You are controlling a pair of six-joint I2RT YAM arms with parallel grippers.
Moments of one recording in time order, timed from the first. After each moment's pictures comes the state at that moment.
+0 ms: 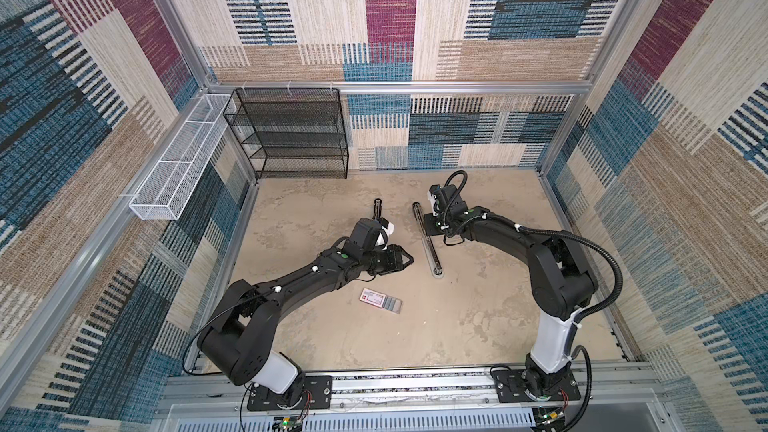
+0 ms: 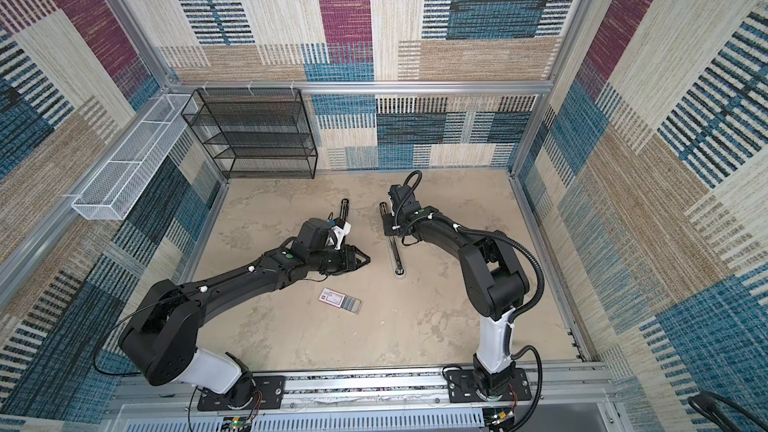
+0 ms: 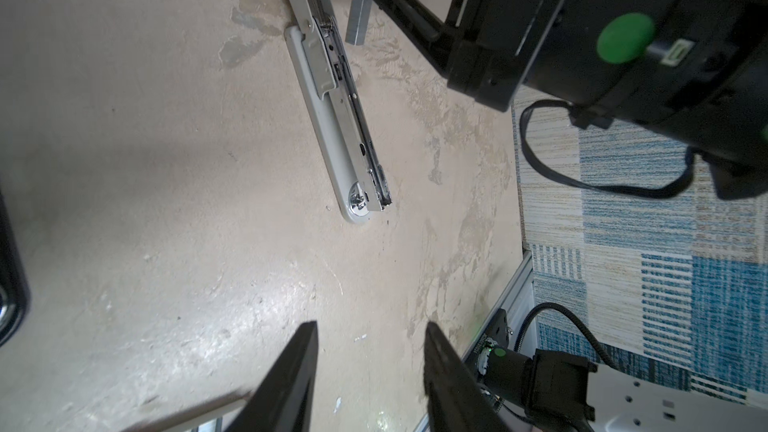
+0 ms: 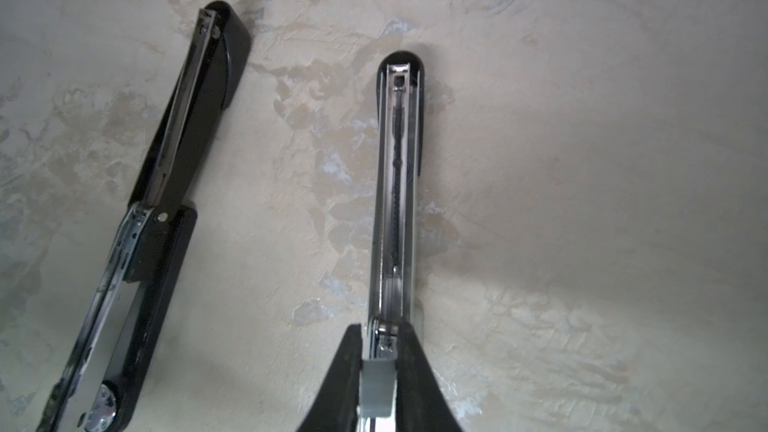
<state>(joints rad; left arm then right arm) -0.62 1.53 0.90 -0.10 0.43 -0.76 0.48 1.90 1.34 -0.34 -0.01 0.29</state>
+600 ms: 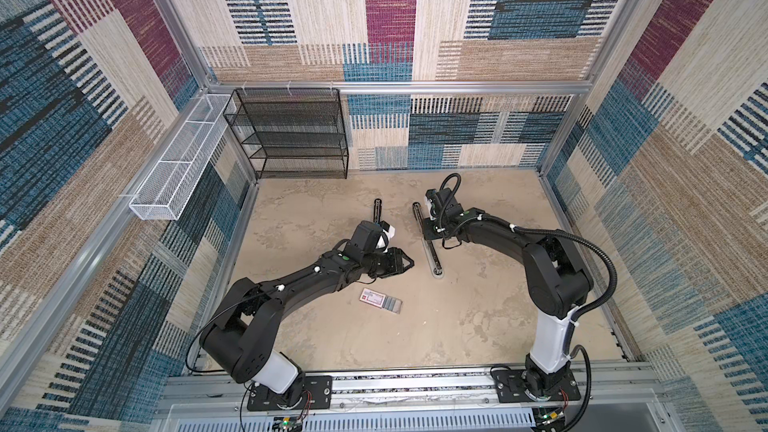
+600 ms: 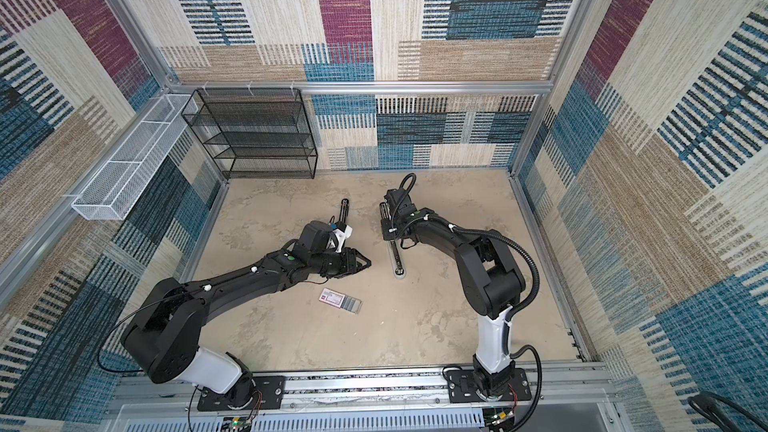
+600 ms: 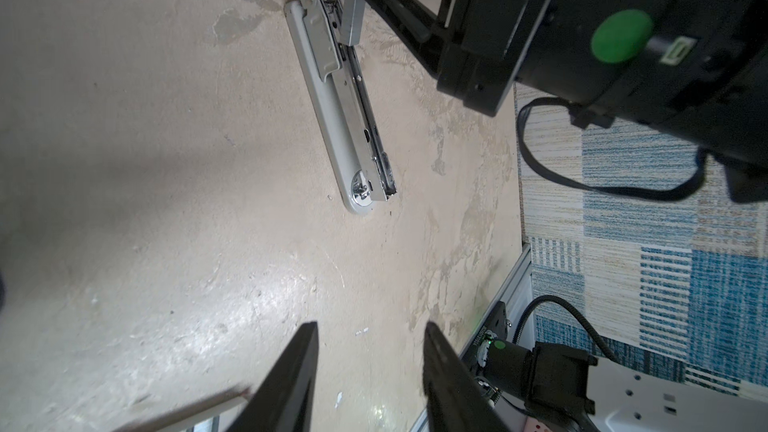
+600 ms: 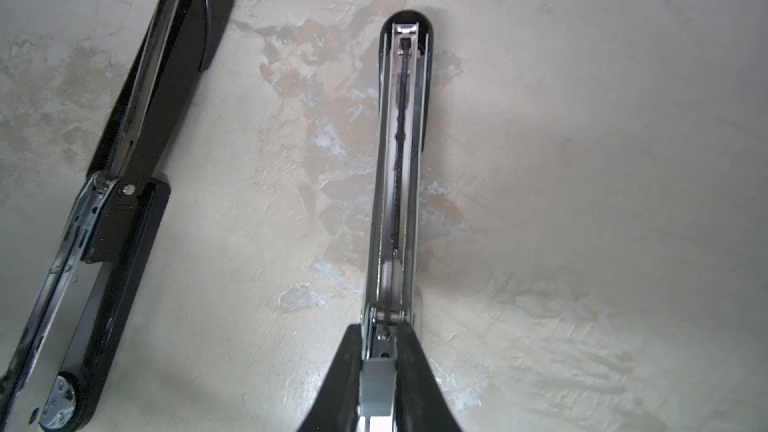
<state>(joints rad) -0.63 1.54 0.88 -0.08 0.45 -0.77 0.50 1.92 1.34 -0.37 0.03 0.26</state>
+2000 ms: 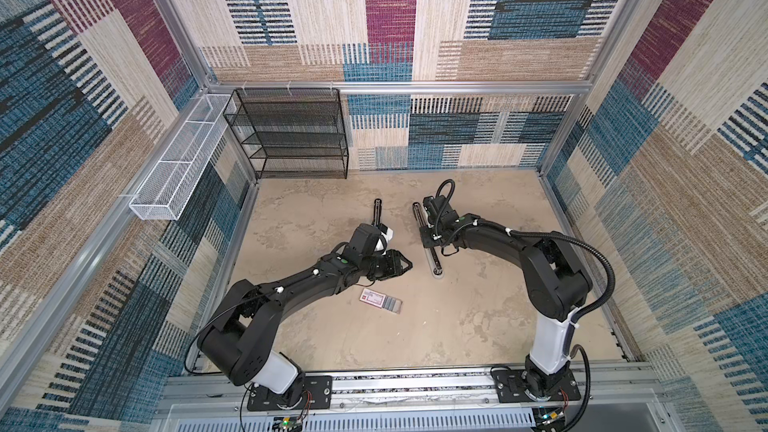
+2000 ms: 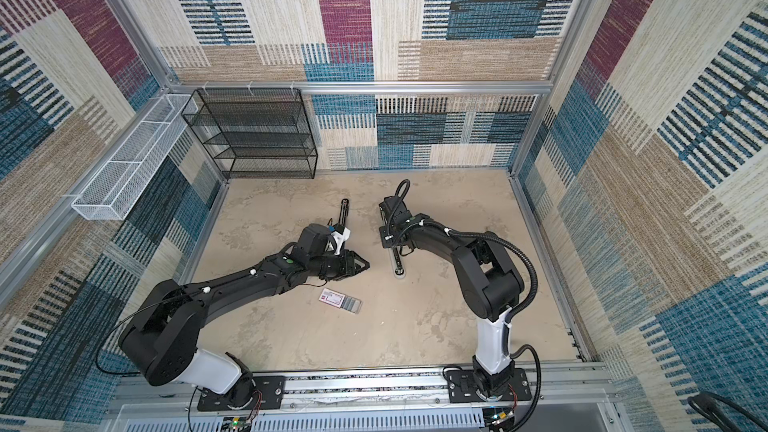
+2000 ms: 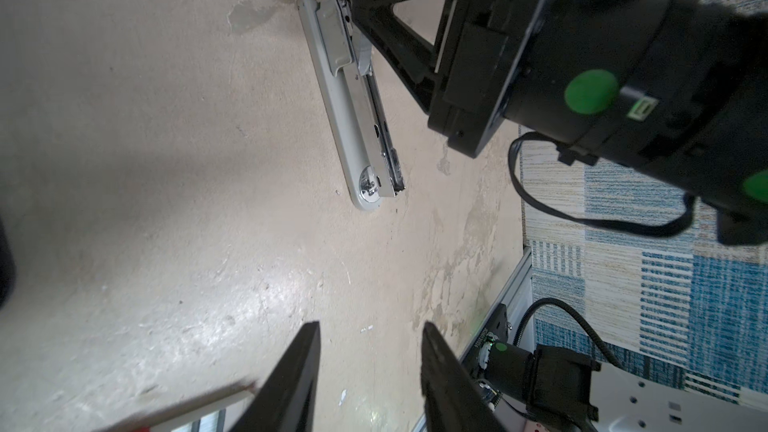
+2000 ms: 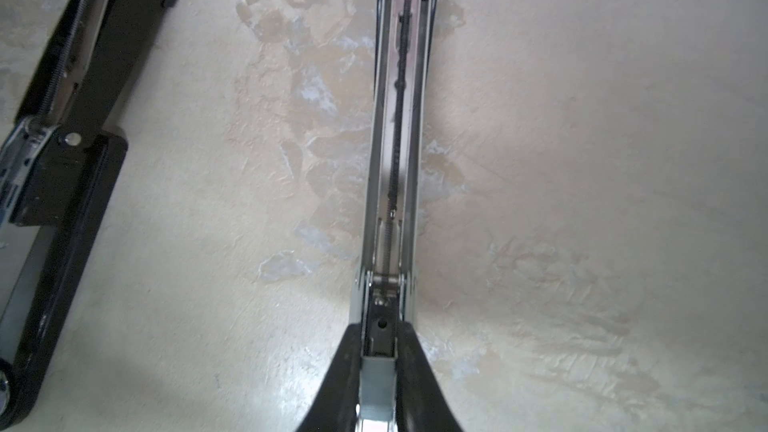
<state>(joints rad) -0.63 1.52 0.85 -0.06 0.44 -0.79 0.54 1.90 1.29 -0.39 0.11 0.25</state>
